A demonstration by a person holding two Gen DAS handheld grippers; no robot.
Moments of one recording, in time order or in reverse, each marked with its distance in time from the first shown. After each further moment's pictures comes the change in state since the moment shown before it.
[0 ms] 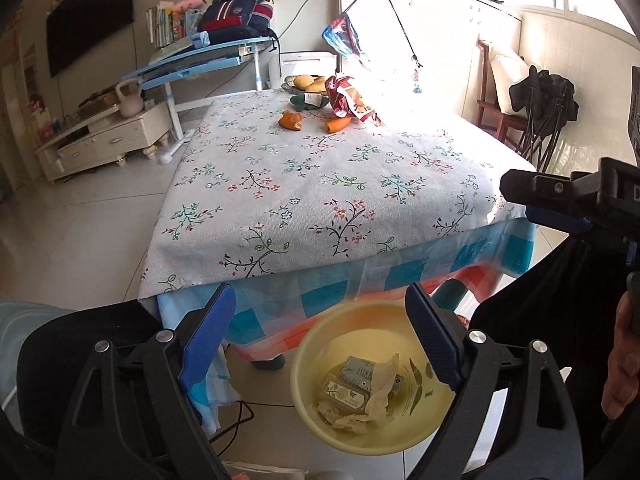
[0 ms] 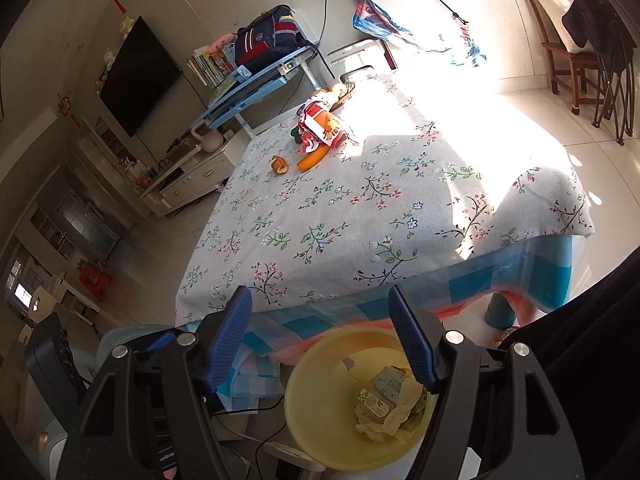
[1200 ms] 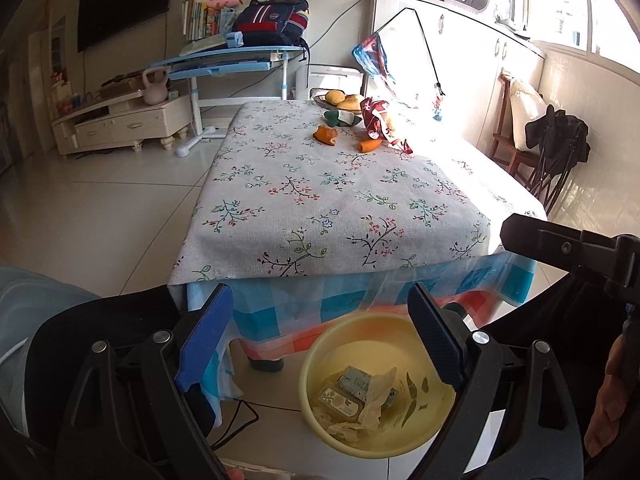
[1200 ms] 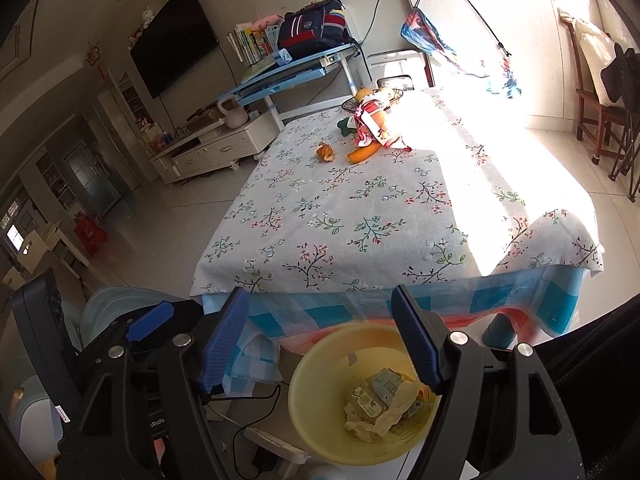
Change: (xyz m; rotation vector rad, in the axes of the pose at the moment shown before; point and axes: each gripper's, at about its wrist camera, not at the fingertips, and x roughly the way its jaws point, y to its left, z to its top) left arm -0.016 0.029 -0.006 -0.118 -0.050 0.007; right arm 0.006 0.059 -0.013 -0.178 0.008 -0.006
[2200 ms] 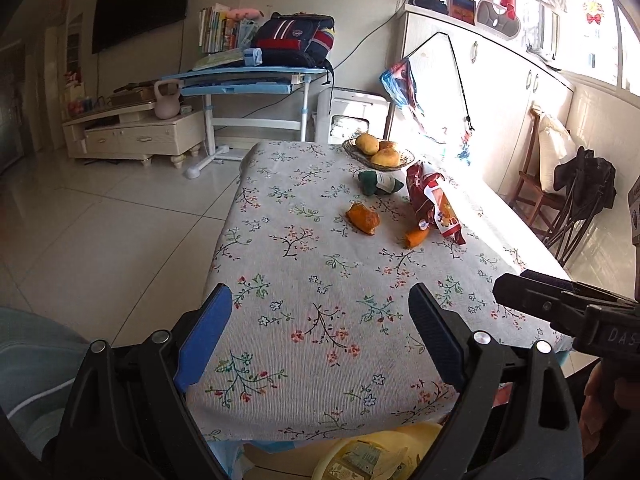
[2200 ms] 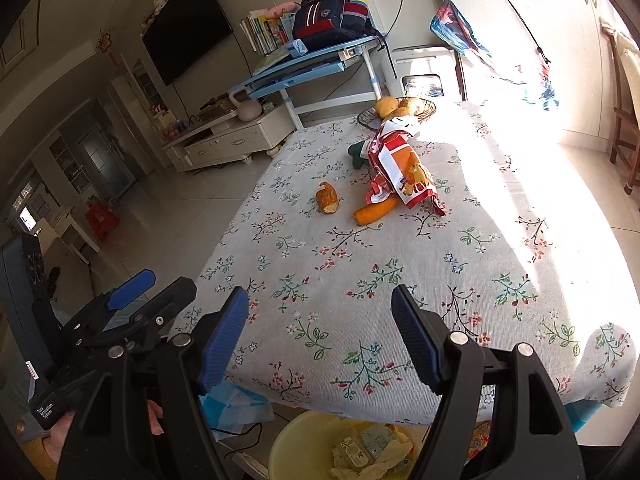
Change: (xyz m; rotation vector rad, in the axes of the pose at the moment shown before) left arm 0.086 0.029 0.117 -0.063 -0.062 0.046; right arm 0.089 -0.026 0.101 -0.065 0.049 0.054
